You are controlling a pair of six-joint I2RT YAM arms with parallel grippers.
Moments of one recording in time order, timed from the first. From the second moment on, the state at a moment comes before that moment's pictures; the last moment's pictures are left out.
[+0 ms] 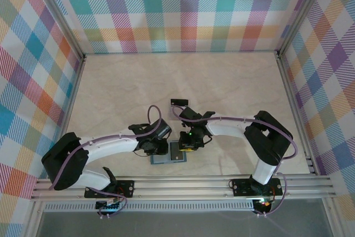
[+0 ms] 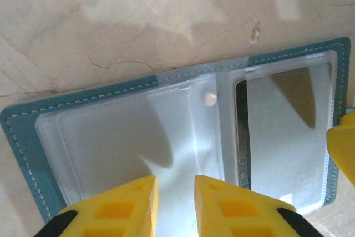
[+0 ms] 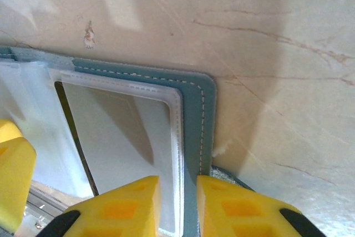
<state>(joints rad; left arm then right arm) -0.90 1.38 0.69 -0.55 0.04 -0.86 0.90 1.72 0.96 -0.55 -0.37 0.84</state>
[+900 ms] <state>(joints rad) -0.90 1.32 0.73 -0.58 0.06 -0.88 0.90 1.72 0.96 -0.54 -0.37 0.84</state>
